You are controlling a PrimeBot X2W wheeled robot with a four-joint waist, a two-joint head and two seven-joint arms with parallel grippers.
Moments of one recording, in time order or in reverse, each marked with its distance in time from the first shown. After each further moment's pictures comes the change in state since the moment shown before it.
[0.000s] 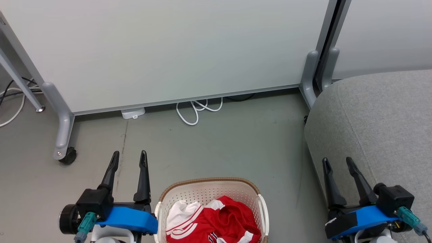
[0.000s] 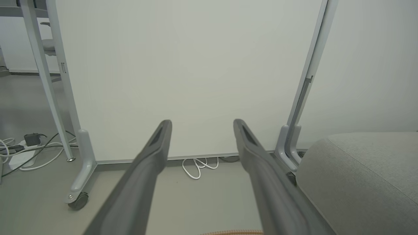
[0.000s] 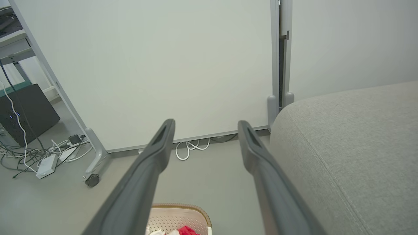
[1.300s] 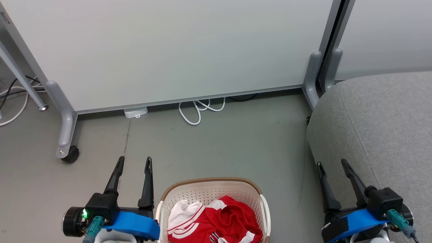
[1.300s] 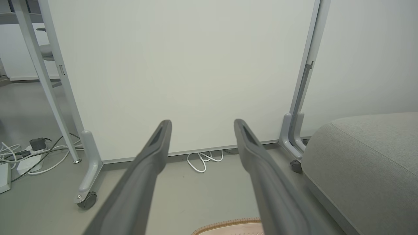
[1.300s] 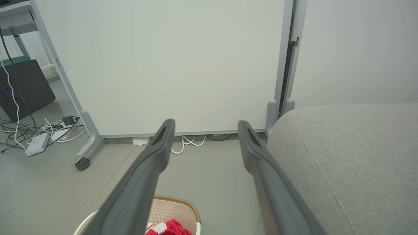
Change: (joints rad) left arm 0.001 0.001 -0.010 0.055 0.068 -0.015 -0.034; right arm -0.002 -0.002 0.013 0.028 -0.123 0.001 -0.034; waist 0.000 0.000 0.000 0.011
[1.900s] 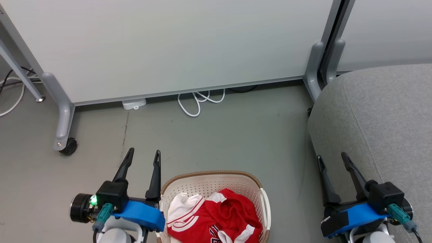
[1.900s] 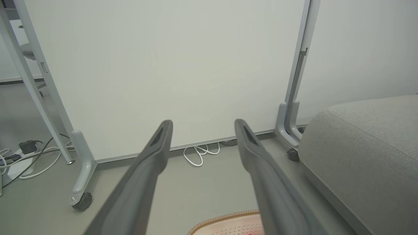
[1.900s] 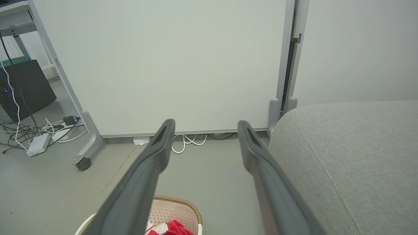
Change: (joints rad) left arm -0.058 0.001 -0.022 0.066 0.029 -0.017 0.000; right arm -0.016 0.000 0.002 -0.004 0.010 0.000 0.000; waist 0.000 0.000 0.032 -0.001
